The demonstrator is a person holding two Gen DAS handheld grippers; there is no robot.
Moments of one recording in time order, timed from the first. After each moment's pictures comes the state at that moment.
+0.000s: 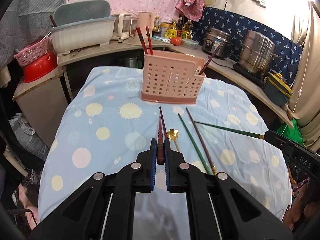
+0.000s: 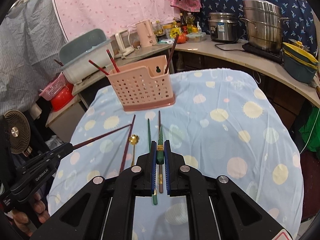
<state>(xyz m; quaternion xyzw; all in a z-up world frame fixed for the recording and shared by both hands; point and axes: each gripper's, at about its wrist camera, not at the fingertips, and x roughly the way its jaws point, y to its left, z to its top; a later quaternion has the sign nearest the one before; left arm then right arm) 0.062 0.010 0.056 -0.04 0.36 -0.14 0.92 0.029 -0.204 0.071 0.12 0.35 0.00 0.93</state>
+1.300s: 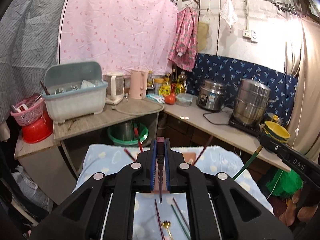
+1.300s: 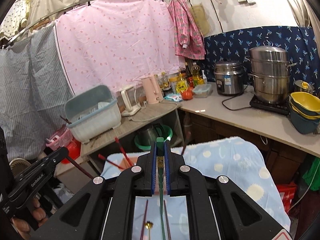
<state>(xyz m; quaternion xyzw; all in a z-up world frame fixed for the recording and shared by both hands) 0.154 -0.012 0.222 -0.04 0.20 -0.15 0.97 0.127 -0.234 0.226 0.14 0.20 0.00 0.97</state>
